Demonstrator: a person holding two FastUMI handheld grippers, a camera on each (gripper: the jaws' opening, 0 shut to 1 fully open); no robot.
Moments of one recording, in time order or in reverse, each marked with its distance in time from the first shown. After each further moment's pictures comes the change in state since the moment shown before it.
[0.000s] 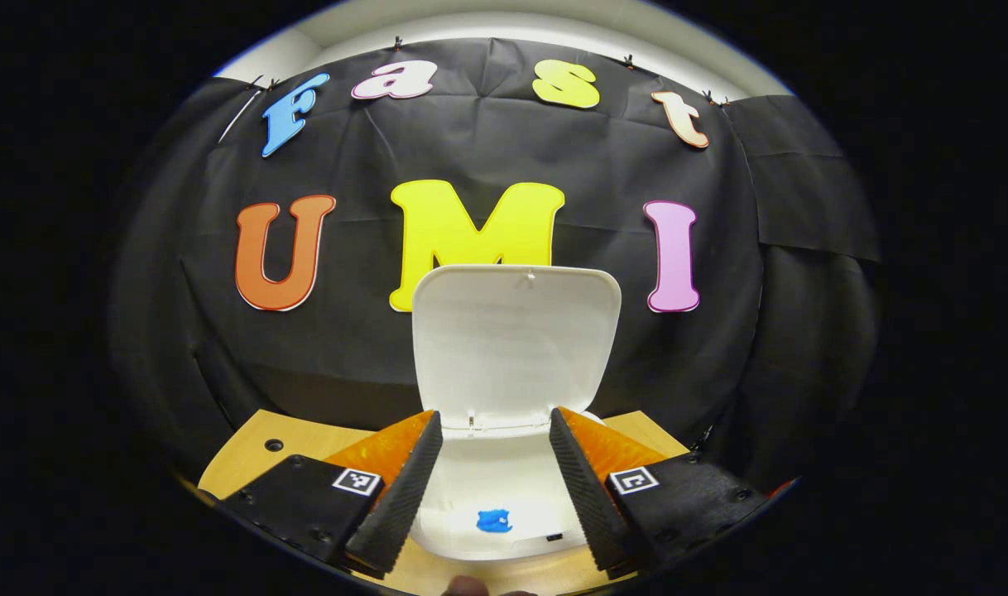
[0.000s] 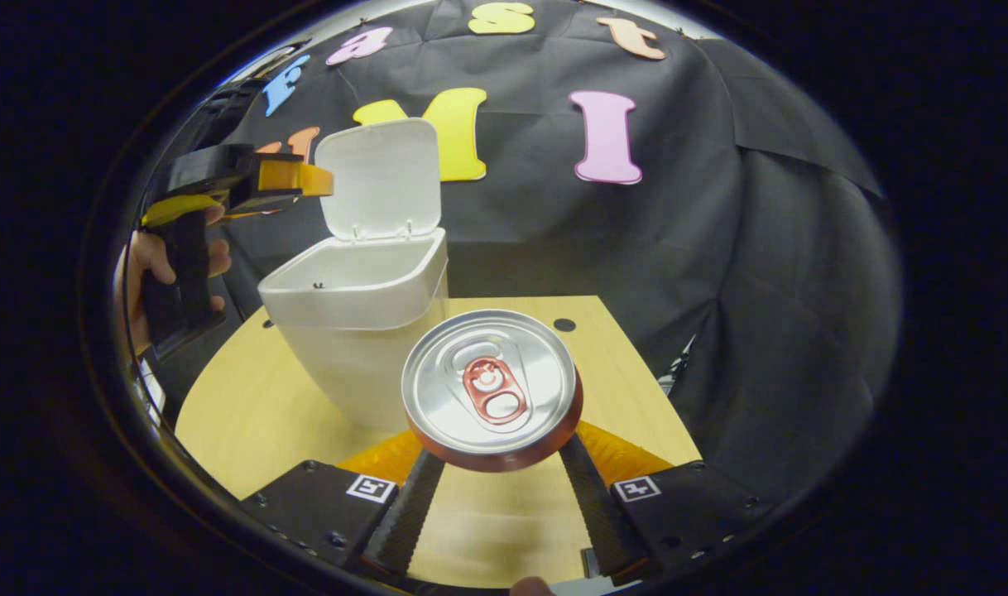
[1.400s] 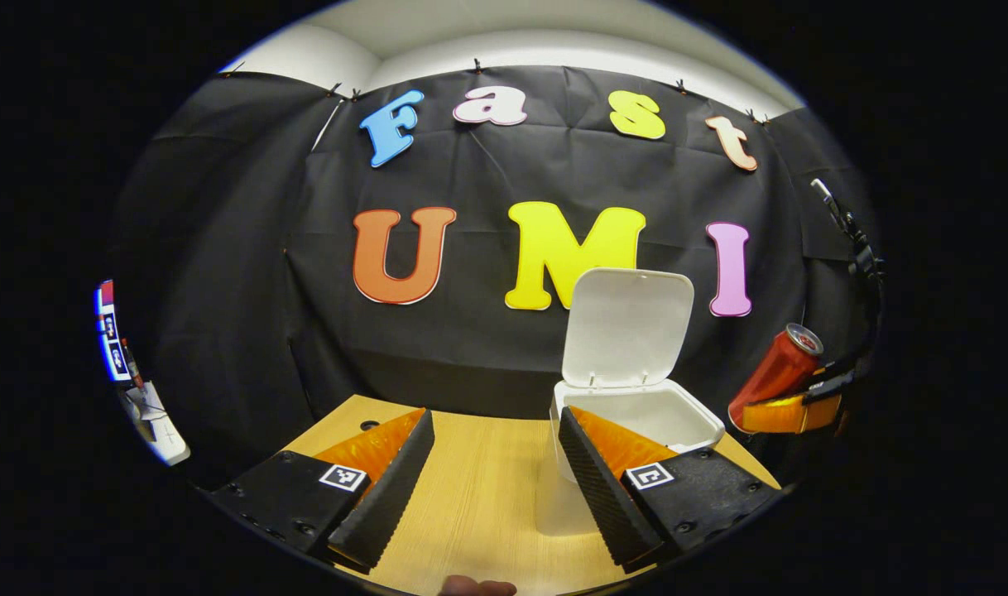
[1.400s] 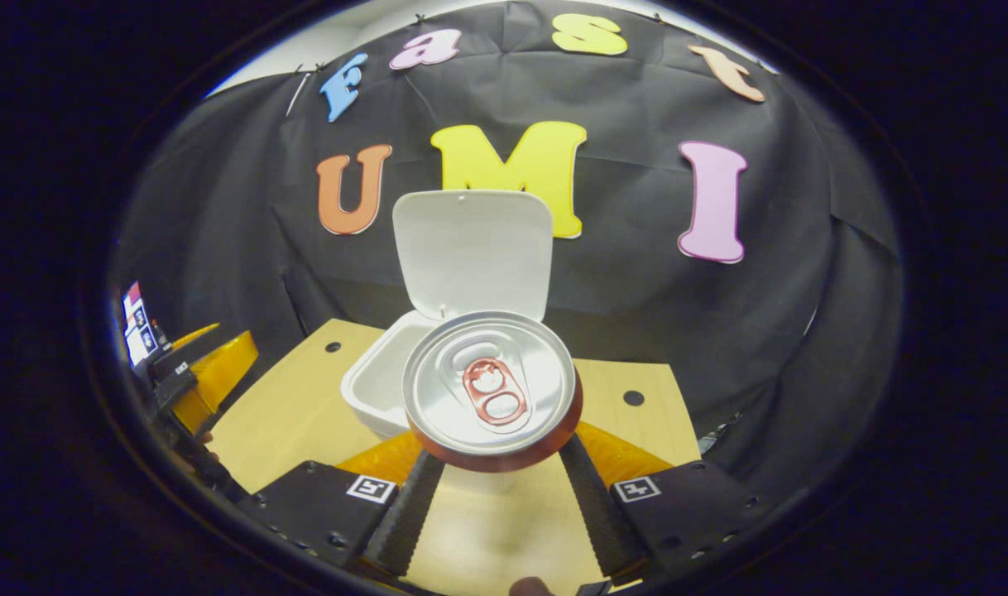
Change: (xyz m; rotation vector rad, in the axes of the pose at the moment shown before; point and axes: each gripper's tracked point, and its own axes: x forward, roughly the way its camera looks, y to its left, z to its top) left arm -0.136 0.118 -0.027 -0.047 -0.049 0.241; right arm 0.010 0.096 0.141 -0.148 -0.052 0.231
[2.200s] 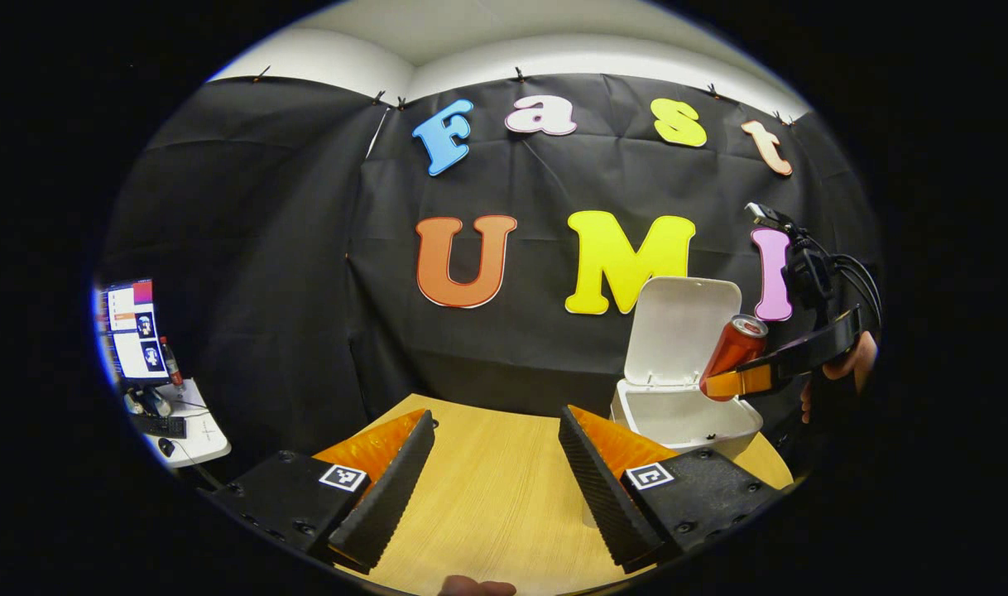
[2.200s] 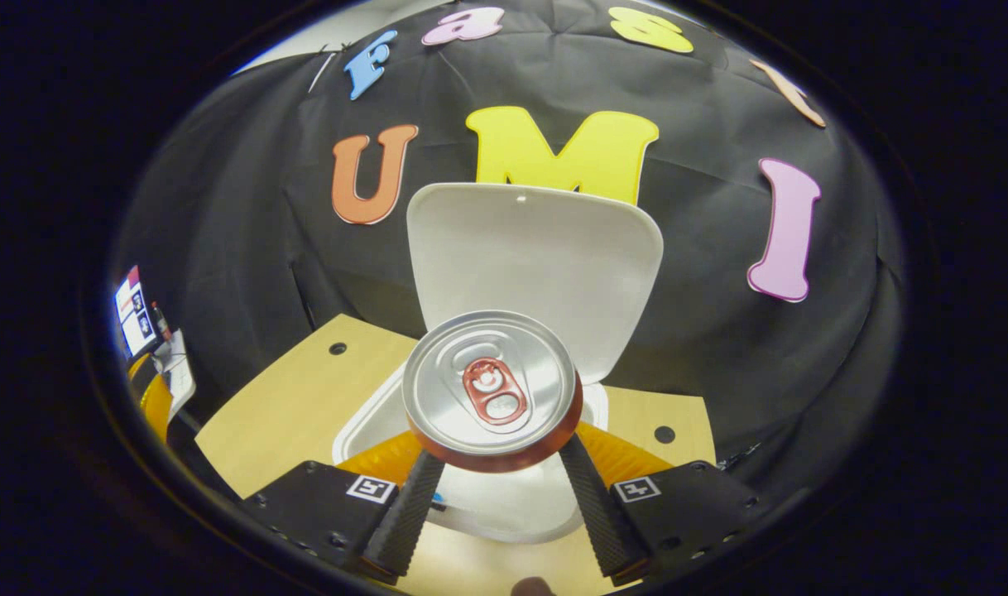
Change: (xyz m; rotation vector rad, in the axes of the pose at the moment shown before) left arm -0.034 0.057 0.004 0.000 -0.010 0.167; right arm 0.092 0.040 0.039 -0.088 0.041 0.053
